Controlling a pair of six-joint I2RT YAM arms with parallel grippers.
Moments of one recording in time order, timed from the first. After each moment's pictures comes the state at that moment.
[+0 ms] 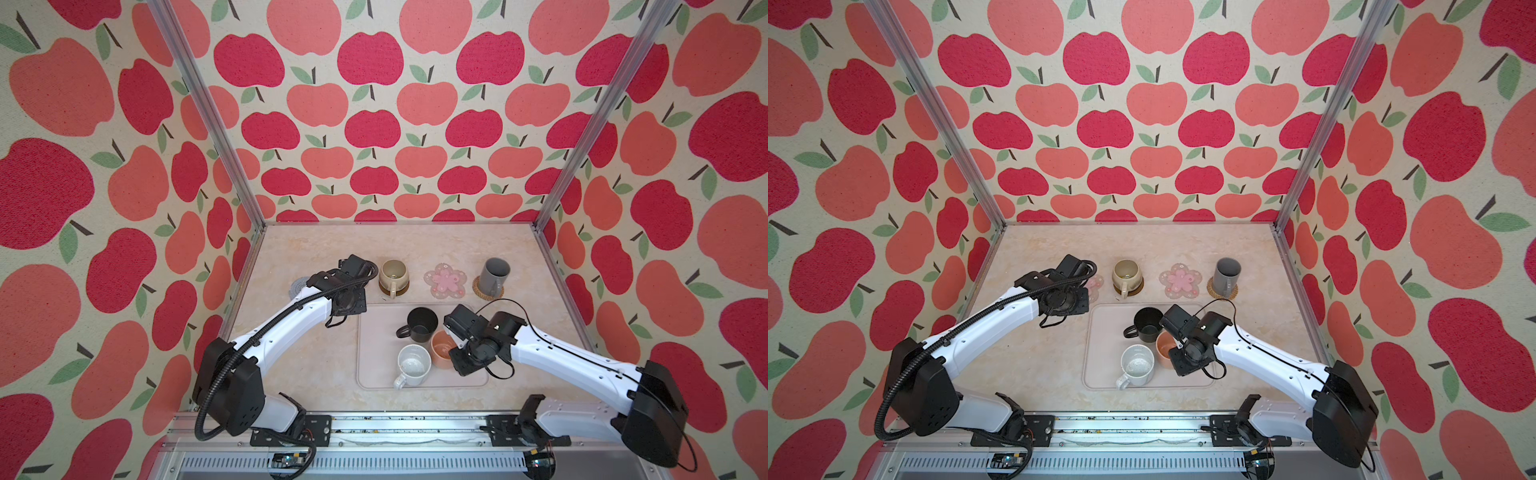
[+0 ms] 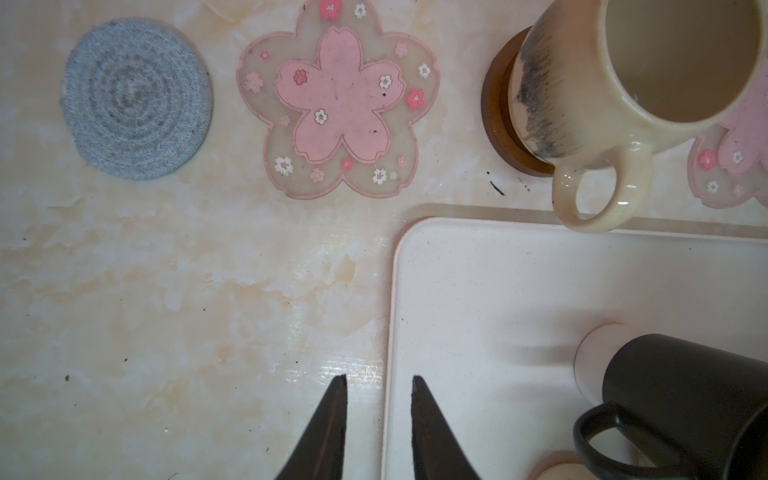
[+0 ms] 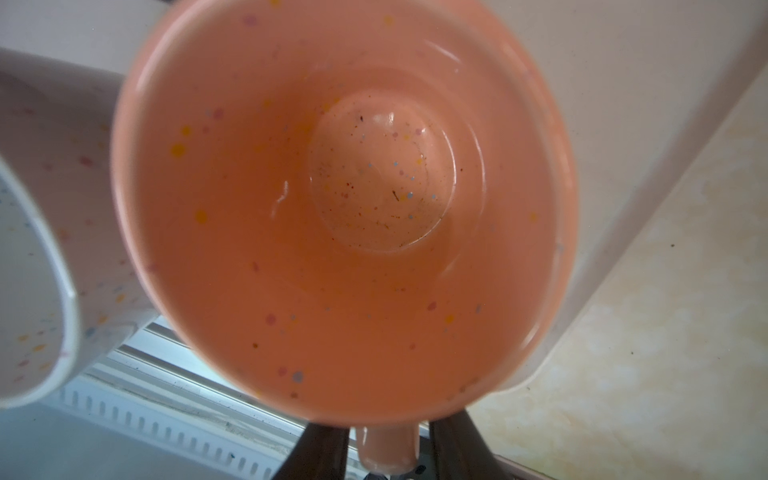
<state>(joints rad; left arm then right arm) -0.57 1.44 1.15 -0.89 -0.20 -0.59 0.94 1.23 0.85 -1.03 -0.03 0.43</state>
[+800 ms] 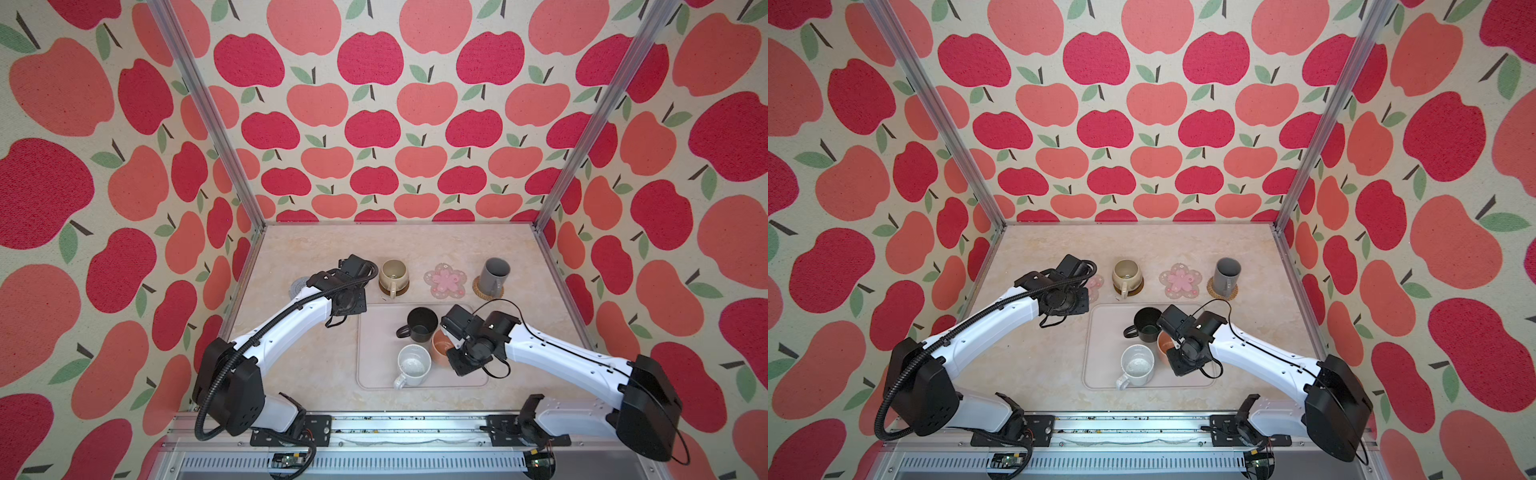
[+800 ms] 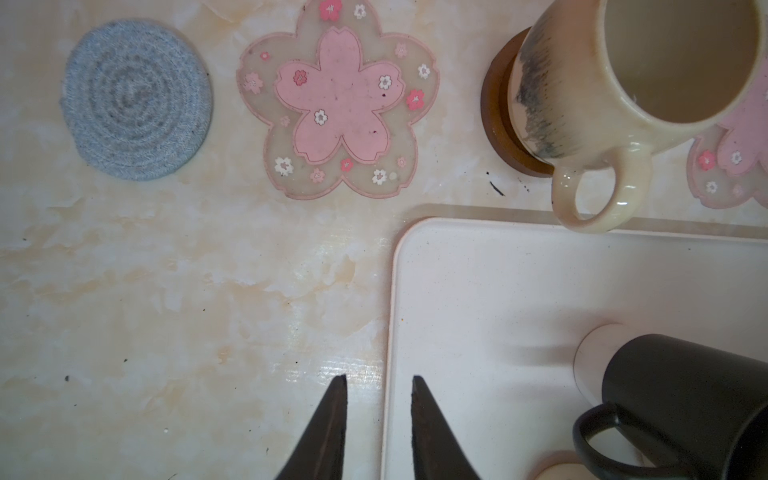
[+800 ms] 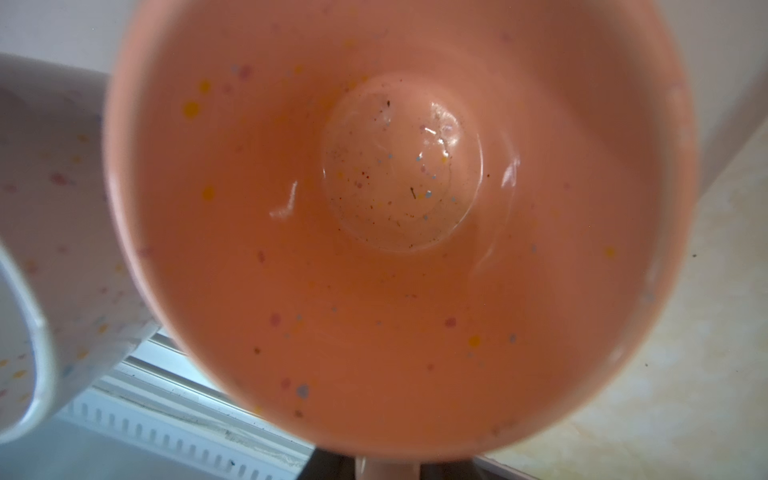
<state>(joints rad) -0.57 1.44 1.15 -0.89 -0.20 -0.59 0.94 1.26 0.85 -1.01 -0.03 0.43</state>
